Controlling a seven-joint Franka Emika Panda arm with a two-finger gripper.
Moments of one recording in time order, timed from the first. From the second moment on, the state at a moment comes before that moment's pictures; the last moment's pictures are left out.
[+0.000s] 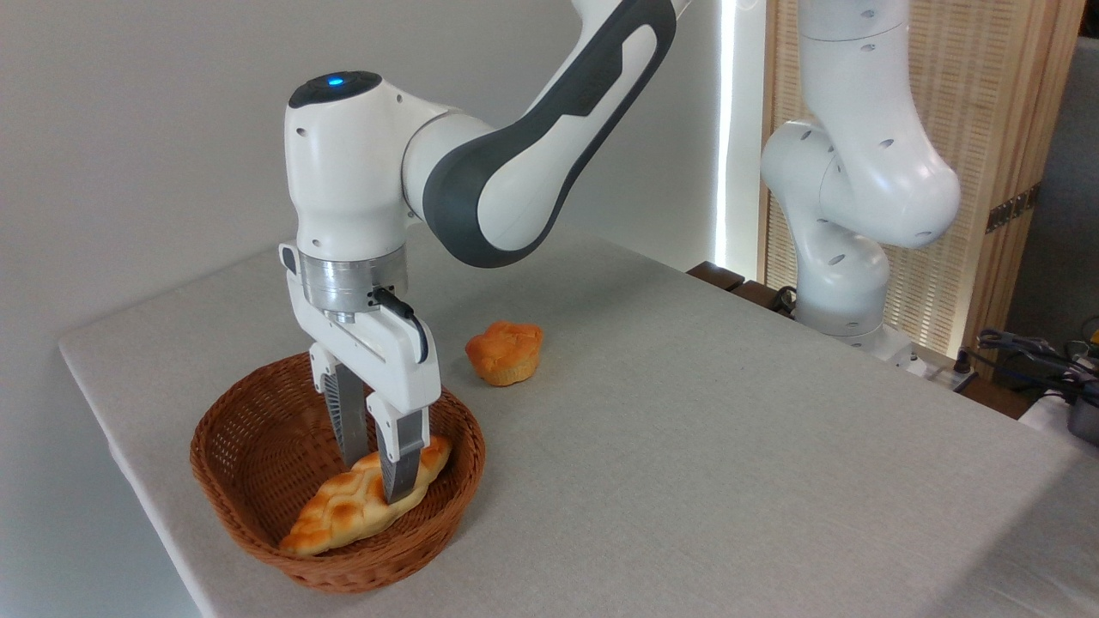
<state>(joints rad) -0.15 0.15 -0.01 -1.96 -0.01 2.29 0.59</state>
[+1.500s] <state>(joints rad) -0.15 0.14 -0.01 -1.90 -0.04 2.21 0.59</state>
